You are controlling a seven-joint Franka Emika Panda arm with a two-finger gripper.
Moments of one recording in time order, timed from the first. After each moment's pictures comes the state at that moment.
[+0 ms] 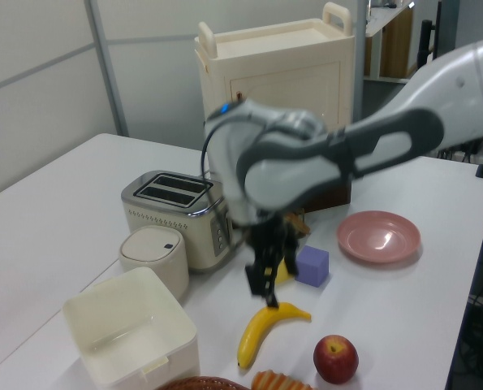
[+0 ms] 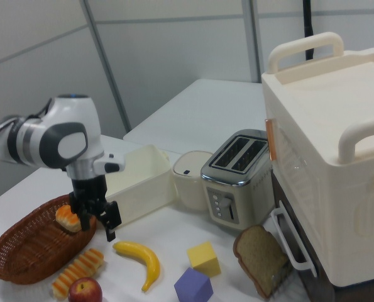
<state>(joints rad) 0.11 0.10 0.12 -1.87 0.00 1.73 0.14</state>
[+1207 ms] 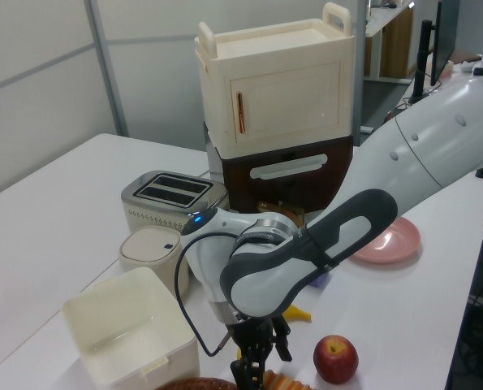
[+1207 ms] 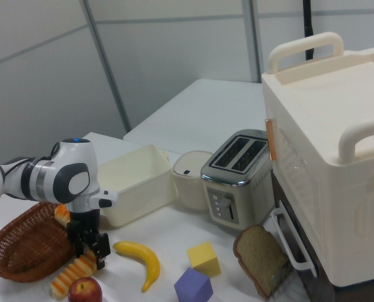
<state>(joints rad) 0.15 0.30 0.24 -1.94 -0.01 1.92 0.34</state>
